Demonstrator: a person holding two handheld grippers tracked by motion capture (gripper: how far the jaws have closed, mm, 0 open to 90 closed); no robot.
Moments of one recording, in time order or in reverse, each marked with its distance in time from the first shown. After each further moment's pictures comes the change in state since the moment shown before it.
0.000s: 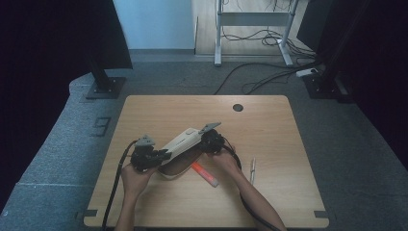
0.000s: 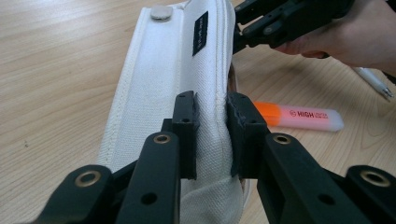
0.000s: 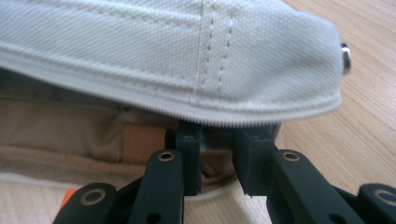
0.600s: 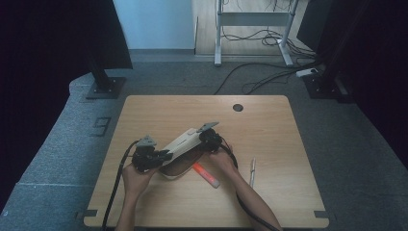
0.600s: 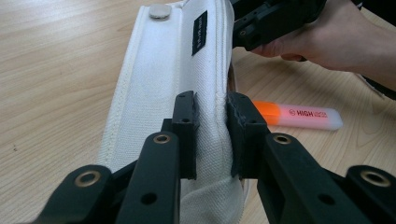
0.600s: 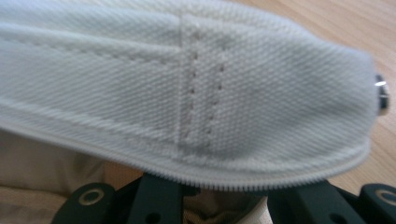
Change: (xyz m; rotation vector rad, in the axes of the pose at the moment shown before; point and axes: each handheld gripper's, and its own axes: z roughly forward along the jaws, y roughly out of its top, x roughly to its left) left arm -0.002 0.000 0.003 0.004 -0.015 0.009; right arm -0.004 0.001 0.016 -0.012 -0.011 0.017
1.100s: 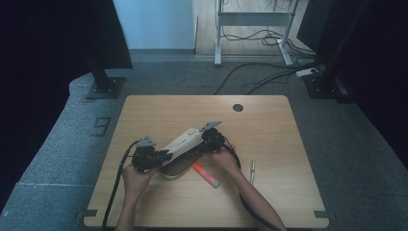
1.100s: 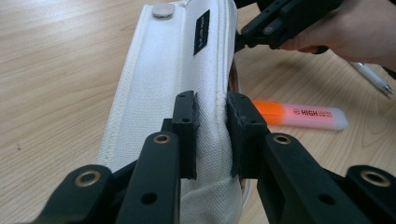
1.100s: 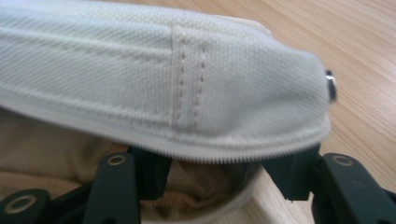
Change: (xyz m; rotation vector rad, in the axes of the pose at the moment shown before) left arm 0.001 -0.001 0.001 -0.003 0.010 0.003; right arm -0.001 0.000 -0.015 -0.003 -0.016 0.006
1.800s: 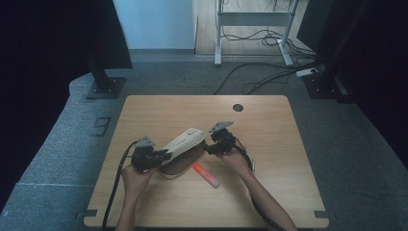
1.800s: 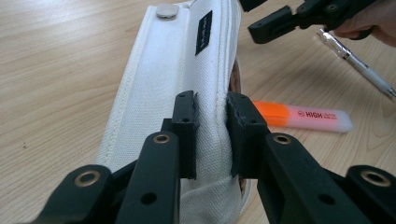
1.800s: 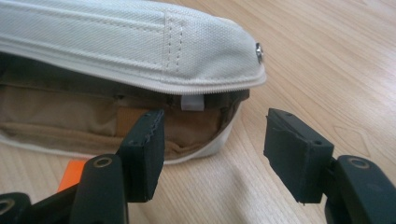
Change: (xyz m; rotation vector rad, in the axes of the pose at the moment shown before) left arm 0.003 -0.003 0.000 -0.015 0.008 -0.007; right arm -0.006 -0.009 -0.044 -0.019 -0.019 -0.019
